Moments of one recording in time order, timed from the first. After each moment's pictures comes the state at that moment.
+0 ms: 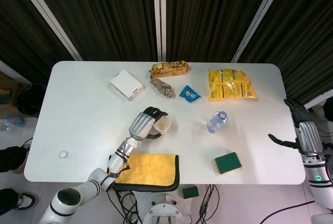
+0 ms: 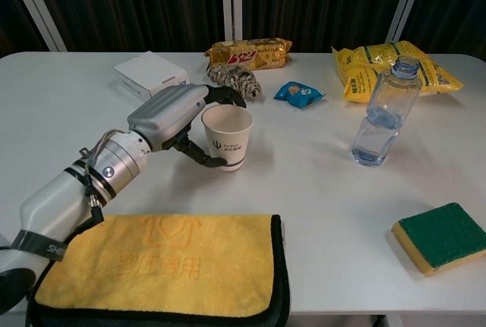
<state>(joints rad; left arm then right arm) -0.76 -2.24 -0.11 -0.47 1.56 1.21 -0.36 0.23 -1.31 0.09 -1.18 -1.57 1.52 0.66</state>
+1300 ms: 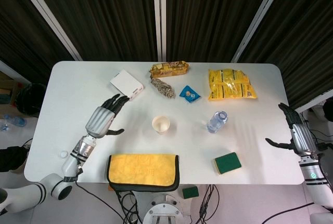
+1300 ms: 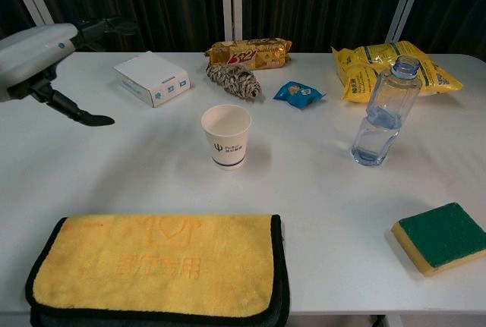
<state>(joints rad) -0.57 -1.59 -0.05 -1.24 1.50 1.29 -0.09 0.24 -1.36 0.06 -1.09 -1.53 1.36 0.76</state>
